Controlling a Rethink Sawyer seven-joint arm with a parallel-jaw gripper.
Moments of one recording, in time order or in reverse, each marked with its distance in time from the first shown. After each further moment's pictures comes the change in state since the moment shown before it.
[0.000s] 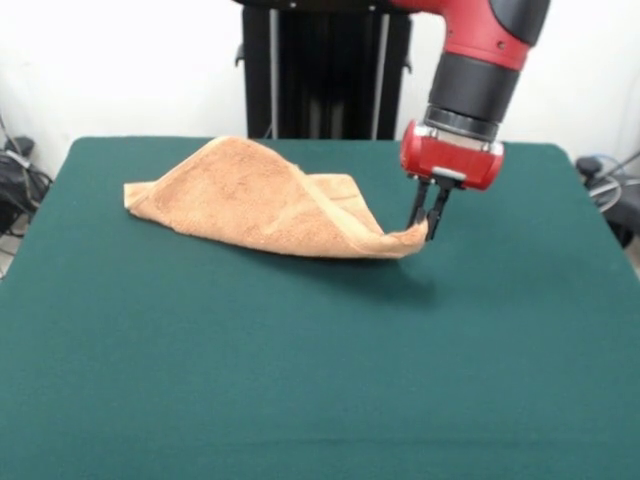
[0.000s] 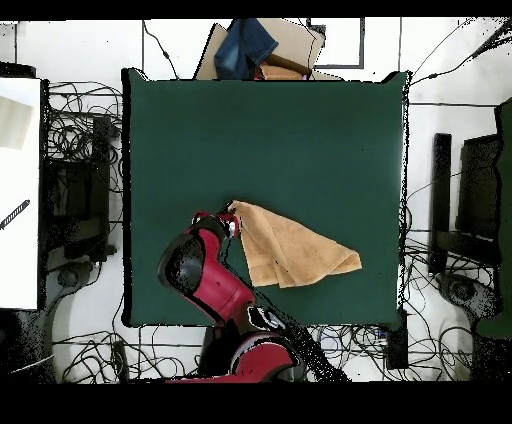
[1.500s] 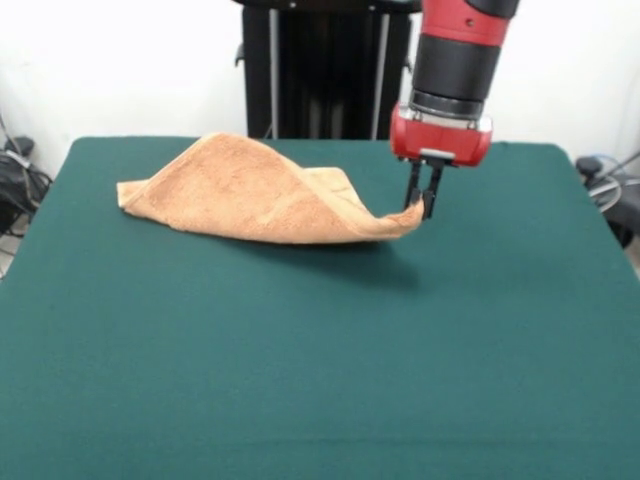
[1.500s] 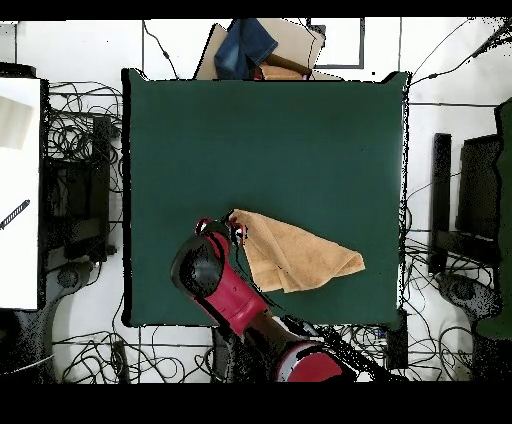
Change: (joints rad) arm -0.196 -0.085 0.196 0.139 0.076 0.053 -0.059
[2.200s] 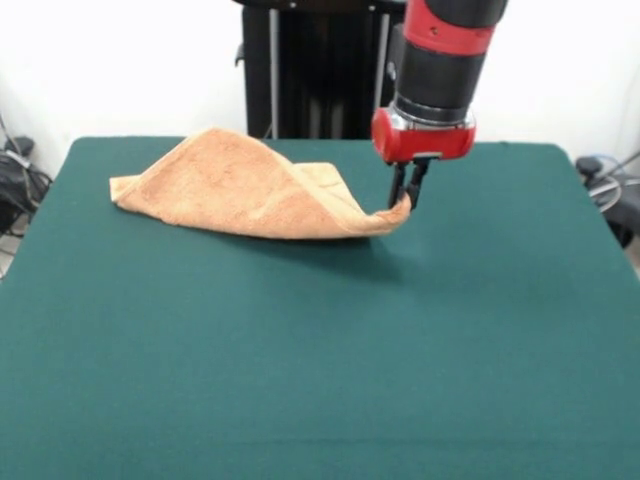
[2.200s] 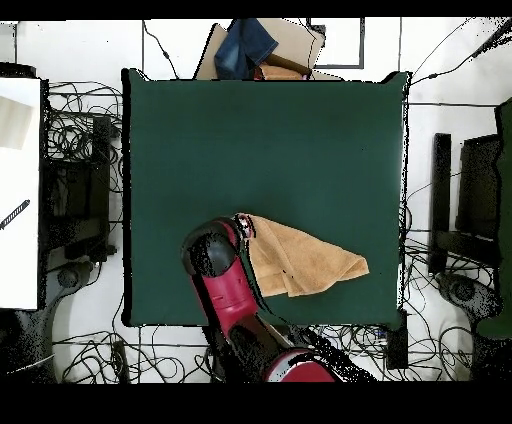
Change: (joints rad) arm 0.011 -0.075 0.070 0.040 0.459 0.107 -0.792
